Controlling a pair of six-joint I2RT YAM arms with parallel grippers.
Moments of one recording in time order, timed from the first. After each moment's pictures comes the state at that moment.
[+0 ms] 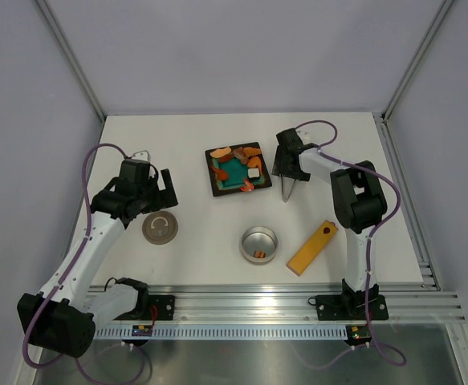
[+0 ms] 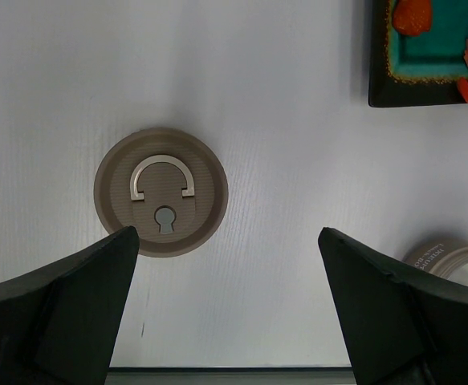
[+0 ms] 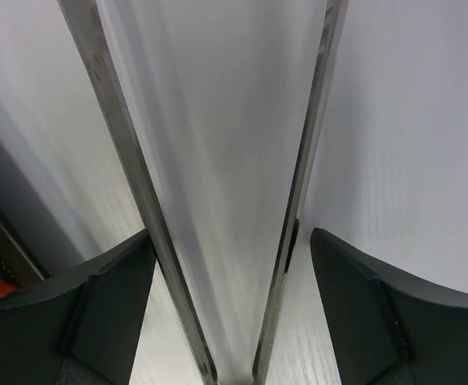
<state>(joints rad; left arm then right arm) -0.25 1.05 0.95 -0.78 -0.10 -0.44 0.37 2.11 1.49 -0.44 0.31 0.53</state>
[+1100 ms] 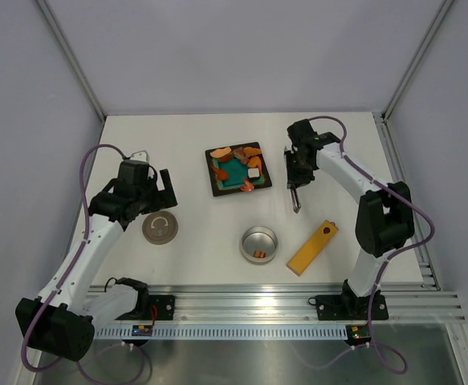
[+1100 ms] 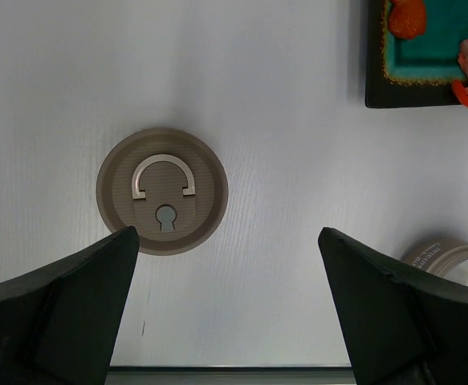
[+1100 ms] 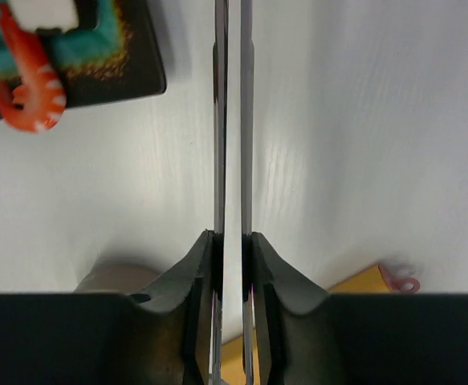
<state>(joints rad) -0.26 1.02 0.95 -0.78 -0.11 -0.44 0.37 1.84 1.50 -0.85 0.03 0.34</state>
